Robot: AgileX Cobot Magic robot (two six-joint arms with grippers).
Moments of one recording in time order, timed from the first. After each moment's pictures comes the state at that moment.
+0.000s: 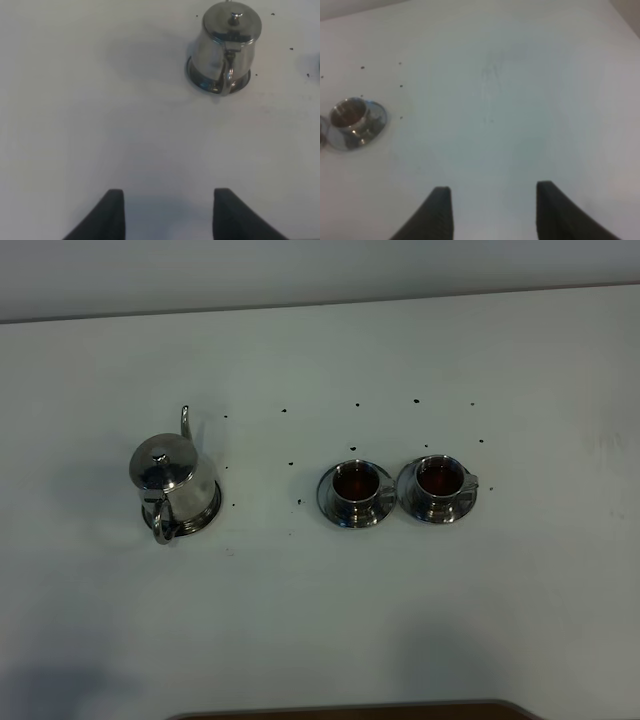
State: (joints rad) left arm -0.01 0.00 -0.46 -0.02 1.06 0.00; right arm -0.18 -0.01 -0.52 0.17 1.12 -0.09
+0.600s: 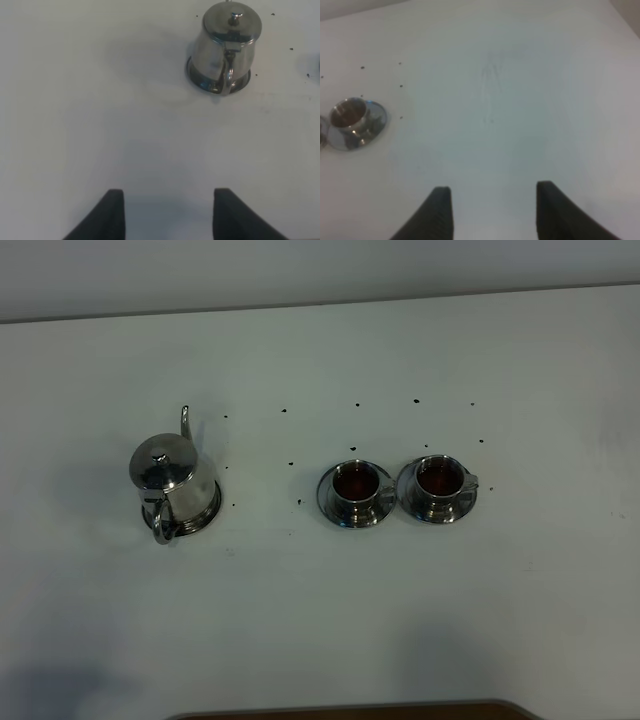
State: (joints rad) left arm -0.01 0.00 -0.46 -0.02 1.06 0.00; right arm -0.18 -0.01 -0.52 0.17 1.12 -0.09
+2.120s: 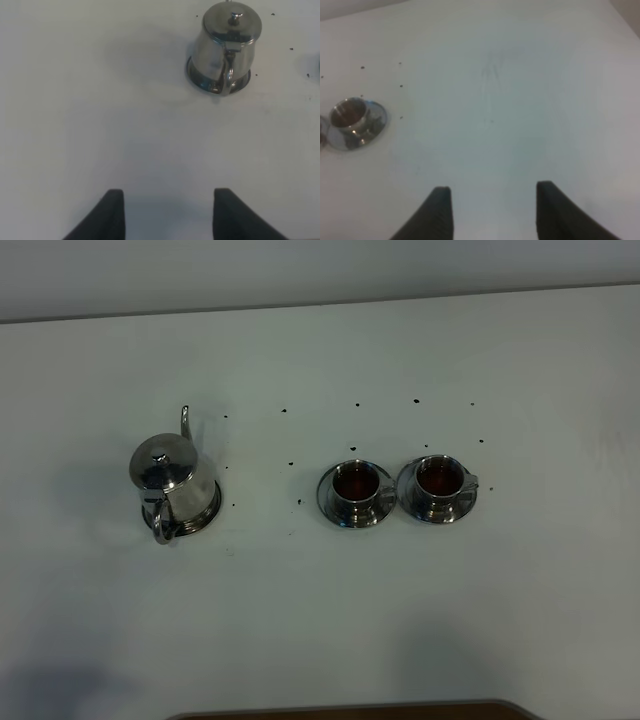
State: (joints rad) left arm -0.01 0.00 -0.46 -0.02 1.06 0.00; right arm -0.18 -0.01 -0.52 0.17 1.12 -0.09
